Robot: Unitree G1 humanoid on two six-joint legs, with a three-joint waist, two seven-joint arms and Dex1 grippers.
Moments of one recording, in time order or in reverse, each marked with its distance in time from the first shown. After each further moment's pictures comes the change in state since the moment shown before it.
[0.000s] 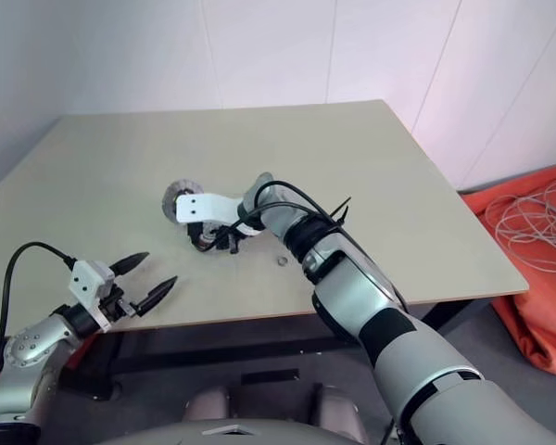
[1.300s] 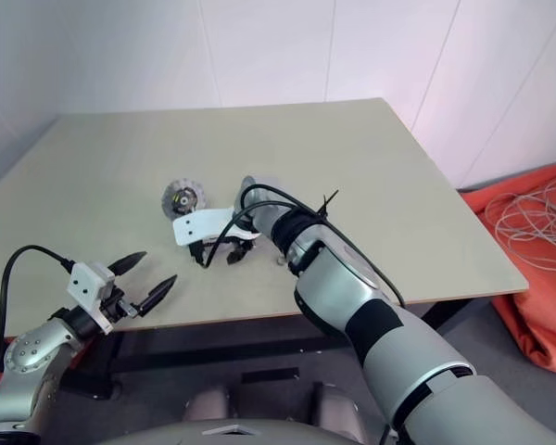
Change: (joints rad) left arm 0.042 -0.009 -0.011 -0.067 0.011 0.003 0.080; right arm -0.112 0.081 0.057 0.245 -0.157 -0.161 0.003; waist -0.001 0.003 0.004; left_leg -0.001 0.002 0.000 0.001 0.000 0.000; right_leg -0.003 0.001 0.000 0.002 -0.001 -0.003
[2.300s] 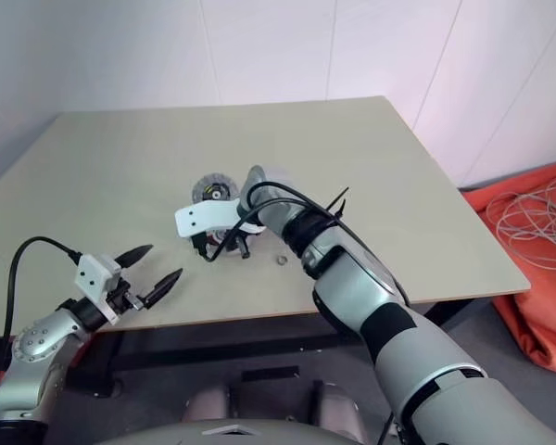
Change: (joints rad) left arm -0.077 -0.003 -0.020 0.022 0.008 0.019 -0.016; right arm 0.113 -0.116 -0.005 -0.376 0.018 0.185 0.186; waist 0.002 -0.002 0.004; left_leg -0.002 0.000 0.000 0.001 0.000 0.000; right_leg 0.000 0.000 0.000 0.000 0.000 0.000
